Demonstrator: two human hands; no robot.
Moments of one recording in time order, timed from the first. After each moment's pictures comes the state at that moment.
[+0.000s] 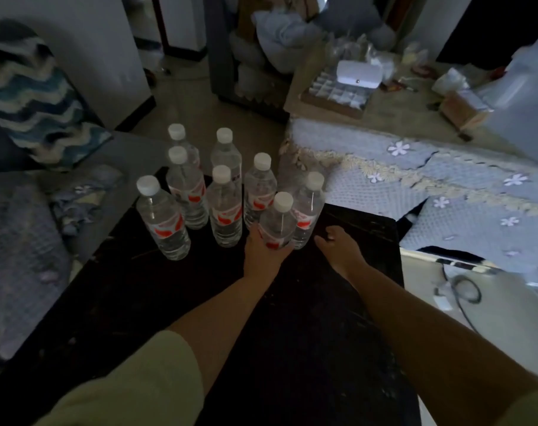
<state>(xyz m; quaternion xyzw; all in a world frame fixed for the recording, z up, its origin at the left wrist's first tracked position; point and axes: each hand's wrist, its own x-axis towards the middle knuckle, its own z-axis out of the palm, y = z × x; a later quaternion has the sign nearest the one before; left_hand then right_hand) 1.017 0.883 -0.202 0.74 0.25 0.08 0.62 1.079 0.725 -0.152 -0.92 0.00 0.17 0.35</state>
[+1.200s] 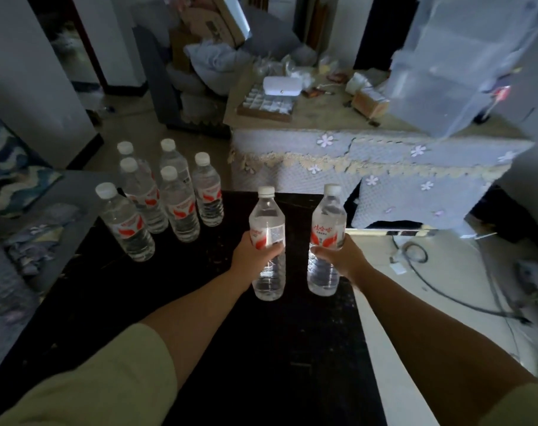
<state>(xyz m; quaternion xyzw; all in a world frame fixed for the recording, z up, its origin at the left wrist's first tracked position) 0.945 0.811 -0.139 0.76 0.17 -0.05 0.62 0.975 0.600 -0.133 -0.83 0.08 0.12 0.55</state>
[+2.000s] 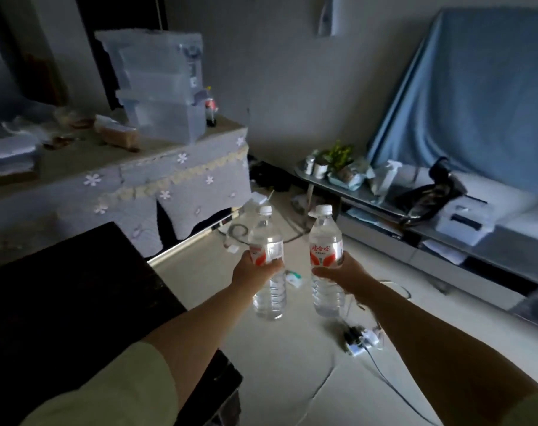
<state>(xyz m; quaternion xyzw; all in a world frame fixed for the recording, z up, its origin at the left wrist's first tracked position) 0.726 0.478 -0.100 0.78 -0.17 -0.29 0.54 0.576 0.309 -0.078 -0.77 0.33 -0.08 0.54</state>
